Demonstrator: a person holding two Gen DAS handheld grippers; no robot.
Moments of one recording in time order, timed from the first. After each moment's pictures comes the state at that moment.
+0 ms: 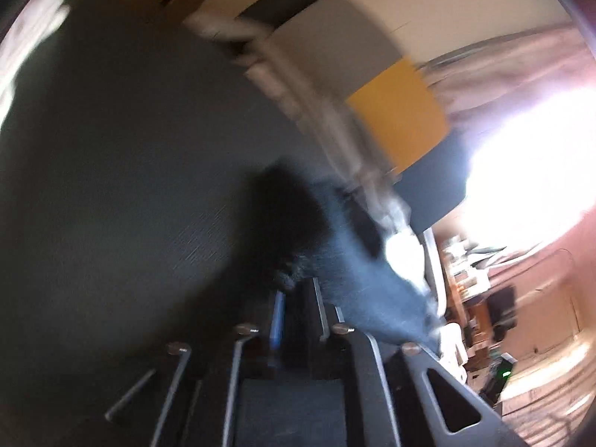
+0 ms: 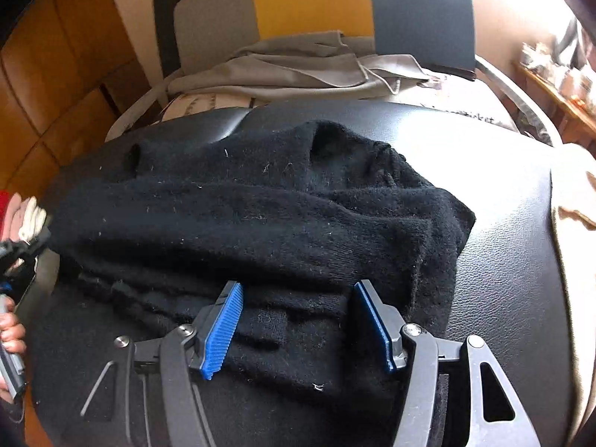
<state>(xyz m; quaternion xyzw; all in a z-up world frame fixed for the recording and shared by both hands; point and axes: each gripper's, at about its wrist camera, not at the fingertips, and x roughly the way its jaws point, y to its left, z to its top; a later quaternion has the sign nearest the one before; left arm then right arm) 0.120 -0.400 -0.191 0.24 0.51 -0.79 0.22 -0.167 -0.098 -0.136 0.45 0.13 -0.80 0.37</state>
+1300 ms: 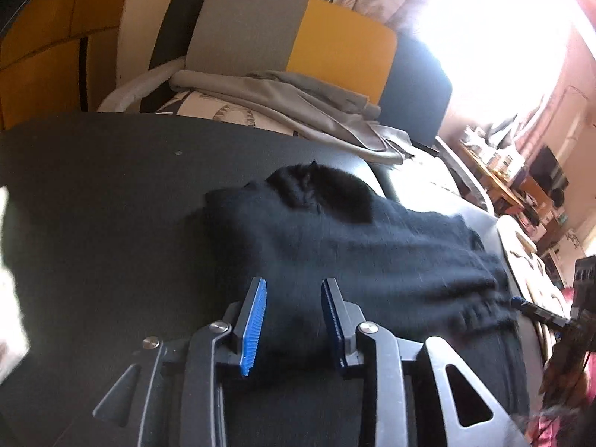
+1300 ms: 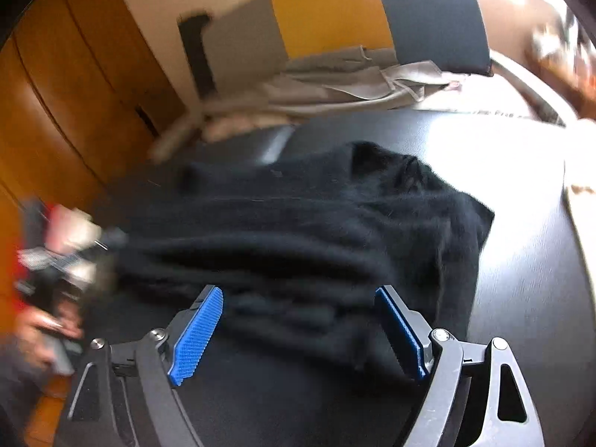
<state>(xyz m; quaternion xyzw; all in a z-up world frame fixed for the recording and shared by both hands) 0.107 -0.348 -0.147 0.34 0.25 -0.88 0.19 -0.132 -0.063 -0.104 0.45 0.02 -0.77 0.45</state>
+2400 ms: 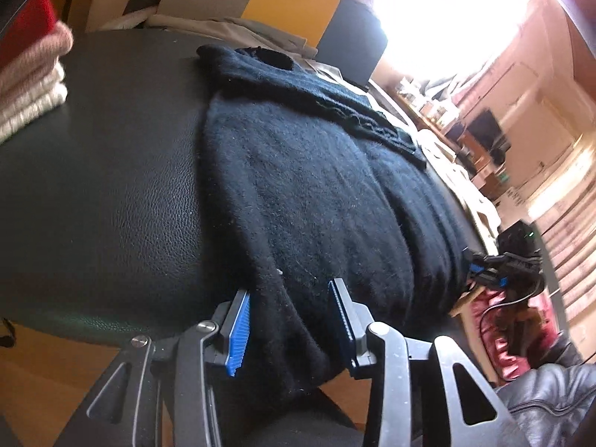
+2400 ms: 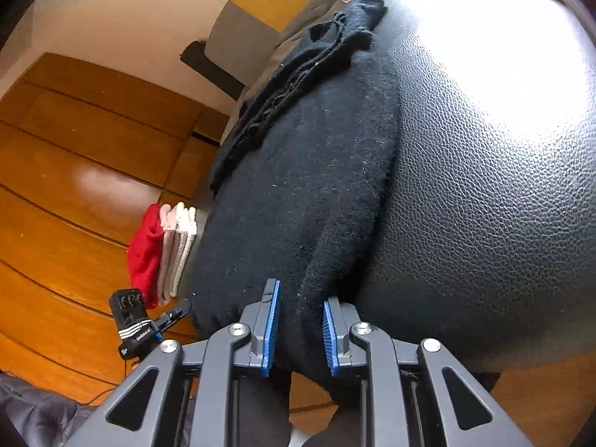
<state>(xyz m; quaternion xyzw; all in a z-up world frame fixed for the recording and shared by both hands) 0.270 -0.221 -0.184 0.39 0.29 -0.87 0.07 0.006 0.101 -0.184 0.54 -0.19 -0.66 0.49</state>
